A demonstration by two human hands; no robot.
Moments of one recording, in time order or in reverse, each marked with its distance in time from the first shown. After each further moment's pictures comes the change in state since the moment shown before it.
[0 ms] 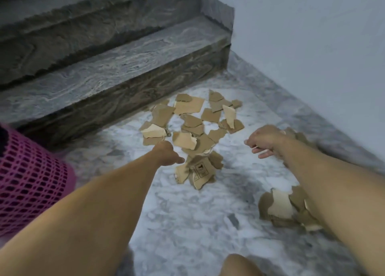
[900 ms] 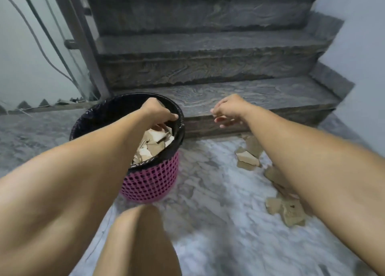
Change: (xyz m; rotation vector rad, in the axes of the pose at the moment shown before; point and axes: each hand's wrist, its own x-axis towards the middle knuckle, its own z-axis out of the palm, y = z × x) left_hand -0.158 -0.304 -0.275 -0.655 0.519 -0.052; right_hand -0.204 -0.370 0.297 -0.079 -0.241 -0.545
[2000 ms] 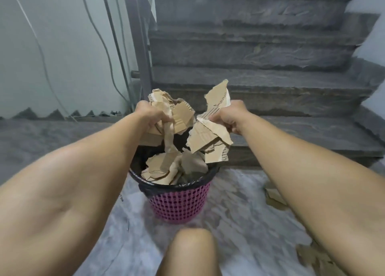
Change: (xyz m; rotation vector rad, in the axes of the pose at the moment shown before) left_hand -0.021 -0.028 -0.137 -0.291 0.330 -0.132; right_hand -0.020 -0.120 0.079 0.169 0.046 -0.146
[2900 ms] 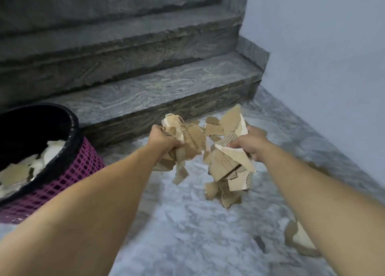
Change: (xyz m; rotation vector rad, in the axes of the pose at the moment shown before) left_hand -0.149 -0.023 0.405 0.139 -0.462 0.051; right_hand -0.079 0.318 -0.338 0.091 0.333 0.421
